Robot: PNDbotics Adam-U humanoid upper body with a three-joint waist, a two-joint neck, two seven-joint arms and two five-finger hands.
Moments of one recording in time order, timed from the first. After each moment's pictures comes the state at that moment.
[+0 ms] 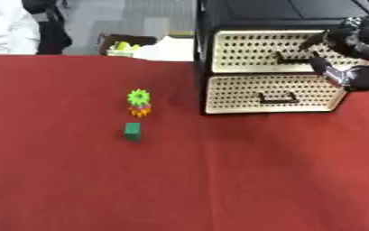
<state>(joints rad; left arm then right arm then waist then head) -0.29 0.23 0.05 -1.98 0.06 -0.24 0.09 -0.55 -1.10 0.07 -1.58 0.54 -0.47 0.08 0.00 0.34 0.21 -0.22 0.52</state>
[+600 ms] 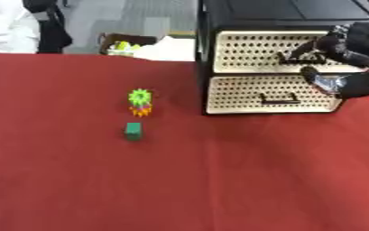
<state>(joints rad) -0.29 0.23 0.05 -1.98 0.06 -0.24 0.09 -0.55 -1.09 0.09 -1.59 0.62 -0.44 0.10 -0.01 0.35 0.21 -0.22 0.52</state>
